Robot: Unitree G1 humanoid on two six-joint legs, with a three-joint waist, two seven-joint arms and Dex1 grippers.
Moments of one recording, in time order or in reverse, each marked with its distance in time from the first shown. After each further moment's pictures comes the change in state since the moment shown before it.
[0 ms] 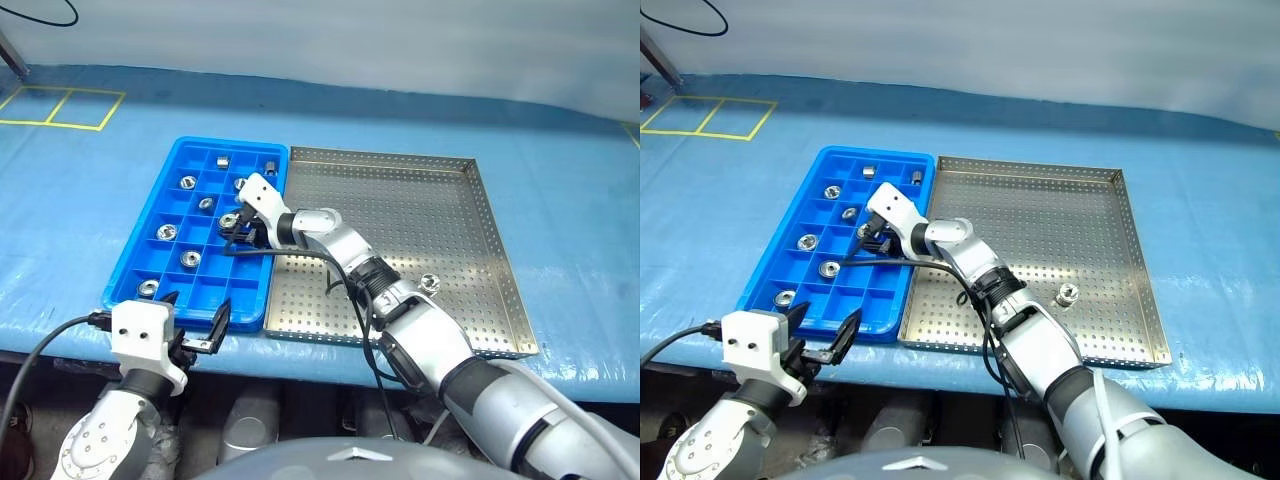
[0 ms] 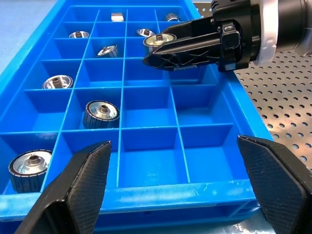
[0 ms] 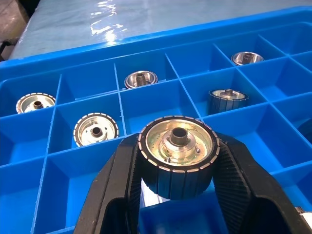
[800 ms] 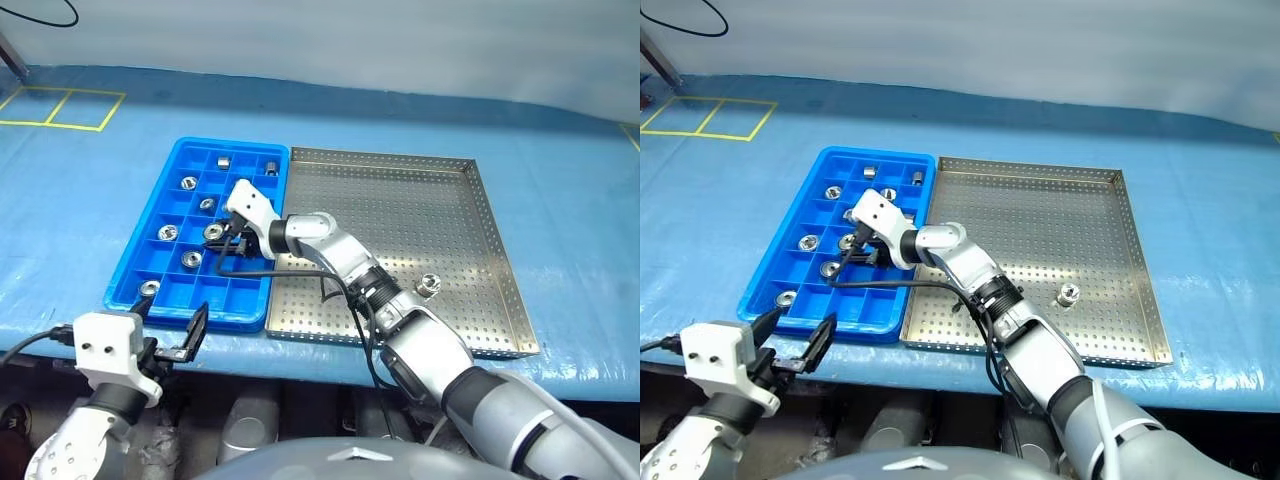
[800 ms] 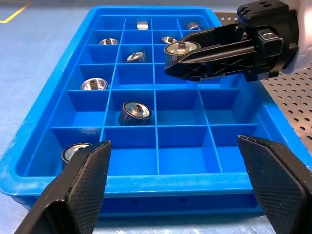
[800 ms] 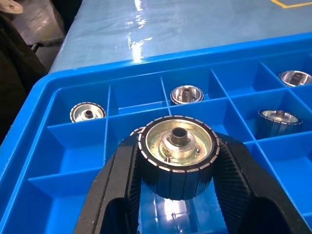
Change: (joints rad) left arm 0.097 -0.007 0.107 0.000 -0.062 -0.092 -0.041; right arm 0.069 -0.007 0.071 -0.189 0.030 0.105 0.046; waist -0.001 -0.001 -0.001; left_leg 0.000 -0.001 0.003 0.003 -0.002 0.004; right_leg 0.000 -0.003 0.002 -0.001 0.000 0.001
